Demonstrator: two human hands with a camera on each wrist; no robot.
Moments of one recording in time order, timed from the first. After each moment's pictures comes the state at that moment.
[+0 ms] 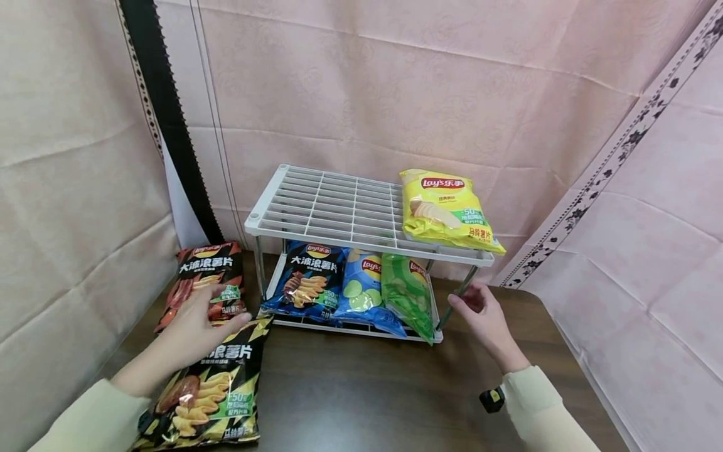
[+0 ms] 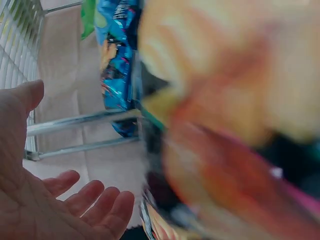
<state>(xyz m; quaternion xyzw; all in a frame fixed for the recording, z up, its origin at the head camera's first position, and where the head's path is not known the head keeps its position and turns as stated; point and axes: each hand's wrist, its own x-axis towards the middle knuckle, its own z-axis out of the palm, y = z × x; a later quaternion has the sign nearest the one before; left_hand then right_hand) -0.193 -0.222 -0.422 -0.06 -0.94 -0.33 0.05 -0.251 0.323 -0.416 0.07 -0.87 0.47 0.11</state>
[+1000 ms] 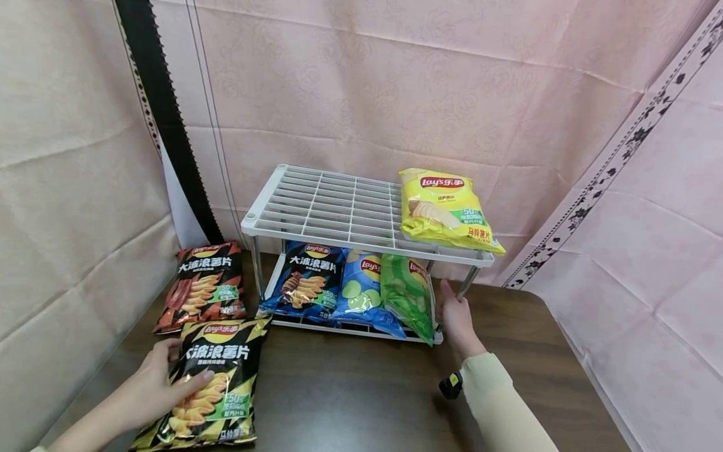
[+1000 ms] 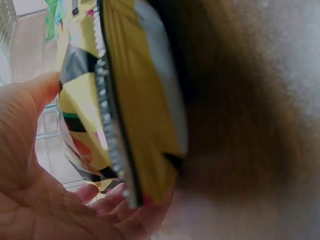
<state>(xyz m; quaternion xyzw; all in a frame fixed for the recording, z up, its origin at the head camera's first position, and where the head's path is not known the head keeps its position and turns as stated) -0.139 -0.263 -0.469 0.02 -0.93 -0.35 -0.11 -0.282 0.276 -0.450 -0.05 -0.72 0.69 0.02</state>
